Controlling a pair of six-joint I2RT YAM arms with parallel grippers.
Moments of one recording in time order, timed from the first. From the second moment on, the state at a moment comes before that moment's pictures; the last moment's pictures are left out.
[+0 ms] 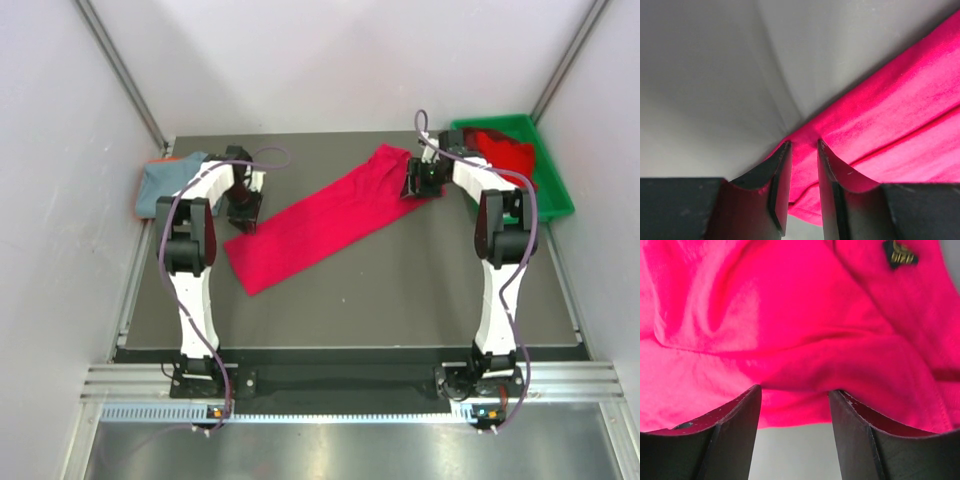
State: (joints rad) left arm -0.08 2.21 1.77 -1.00 0.12 0.12; right arm 0.08 2.24 1.75 -0.53 -0.41 0.07
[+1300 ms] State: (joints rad) left arm -0.18 2.03 1.71 -0.97 -0.09 0.12; right arm 0.04 2.16 1.83 -0.52 -0.42 0.12
